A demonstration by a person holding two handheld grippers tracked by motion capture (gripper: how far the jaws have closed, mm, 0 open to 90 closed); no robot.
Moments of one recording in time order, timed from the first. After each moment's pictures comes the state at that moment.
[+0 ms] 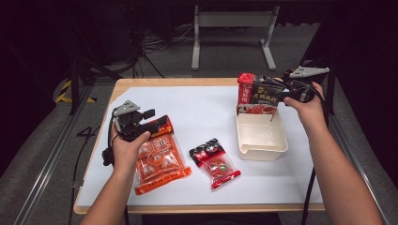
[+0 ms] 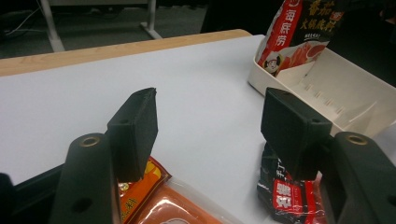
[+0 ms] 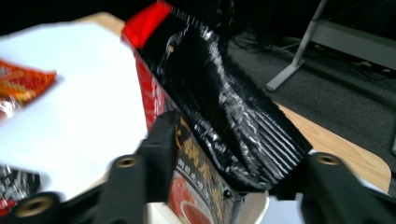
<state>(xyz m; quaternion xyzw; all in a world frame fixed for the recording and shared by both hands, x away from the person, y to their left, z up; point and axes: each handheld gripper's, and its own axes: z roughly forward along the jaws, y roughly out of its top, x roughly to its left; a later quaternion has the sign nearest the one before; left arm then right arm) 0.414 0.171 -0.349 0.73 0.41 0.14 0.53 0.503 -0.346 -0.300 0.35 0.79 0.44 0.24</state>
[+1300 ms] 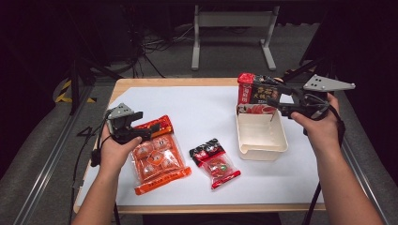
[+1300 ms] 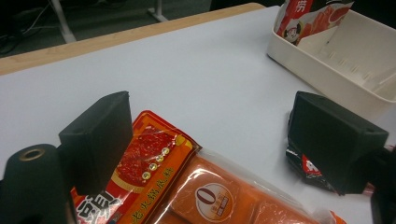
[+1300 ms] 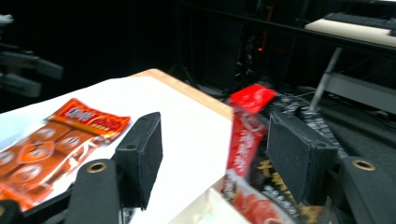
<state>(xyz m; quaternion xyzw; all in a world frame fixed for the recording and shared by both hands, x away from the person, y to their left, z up) 0.412 0.195 -0.356 0.76 0.39 0.16 0.49 0.407 -0.316 -0.259 0.30 0.75 0.52 0.26</state>
